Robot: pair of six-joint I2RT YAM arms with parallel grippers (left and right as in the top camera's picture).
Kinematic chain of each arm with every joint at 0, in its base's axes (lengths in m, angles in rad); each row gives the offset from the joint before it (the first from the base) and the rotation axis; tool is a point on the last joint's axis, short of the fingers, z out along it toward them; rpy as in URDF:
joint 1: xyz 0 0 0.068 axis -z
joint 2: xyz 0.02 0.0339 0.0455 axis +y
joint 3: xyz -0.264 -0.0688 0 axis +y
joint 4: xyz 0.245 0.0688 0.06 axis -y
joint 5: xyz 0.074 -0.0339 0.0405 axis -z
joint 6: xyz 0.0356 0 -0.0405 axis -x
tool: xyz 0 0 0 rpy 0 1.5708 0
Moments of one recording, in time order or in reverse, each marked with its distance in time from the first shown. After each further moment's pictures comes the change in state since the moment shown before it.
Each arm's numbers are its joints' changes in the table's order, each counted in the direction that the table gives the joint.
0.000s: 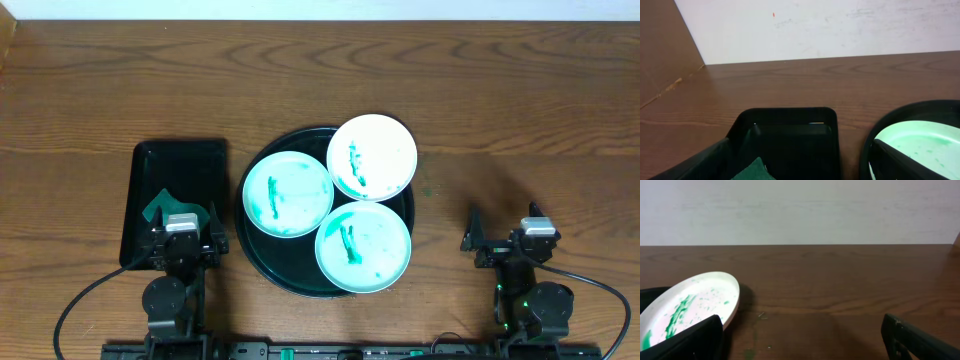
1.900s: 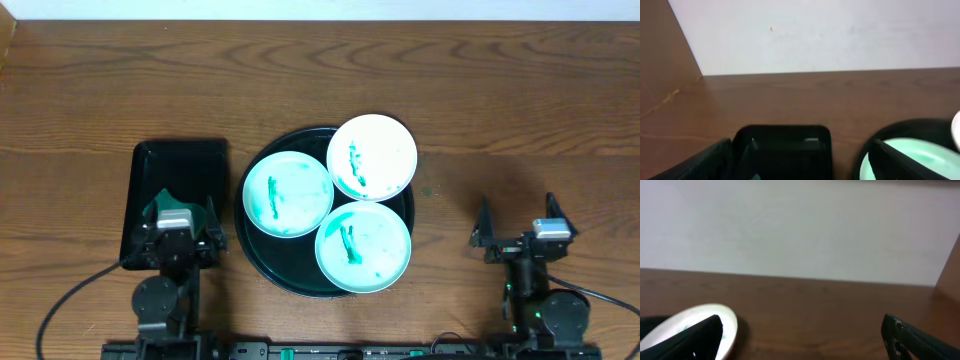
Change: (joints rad) left arm 0.000 0.084 -0.123 0.002 0.027 0.031; right arm 0.000 0.029 -0.106 0.070 0.002 0.072
